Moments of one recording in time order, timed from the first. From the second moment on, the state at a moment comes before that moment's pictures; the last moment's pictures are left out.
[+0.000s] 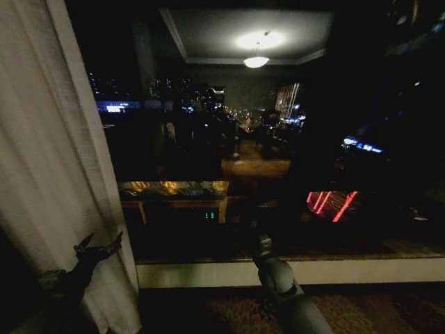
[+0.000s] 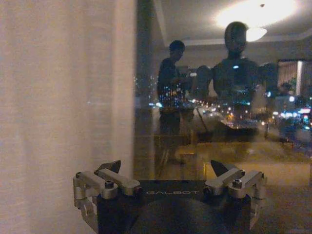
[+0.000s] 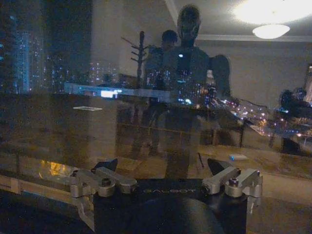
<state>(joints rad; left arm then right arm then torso) 1.55 -1.23 -1.00 -2.16 -0.46 0.29 0.09 -1.10 1.33 0.27 1.90 0.16 -0.32 0.01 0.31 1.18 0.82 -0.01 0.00</state>
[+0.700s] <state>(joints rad) 1.56 -1.25 -0.99 -2.17 -0.45 0.28 0.10 -1.10 1.33 0.27 1.91 0.16 -0.32 0.01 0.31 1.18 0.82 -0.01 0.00</state>
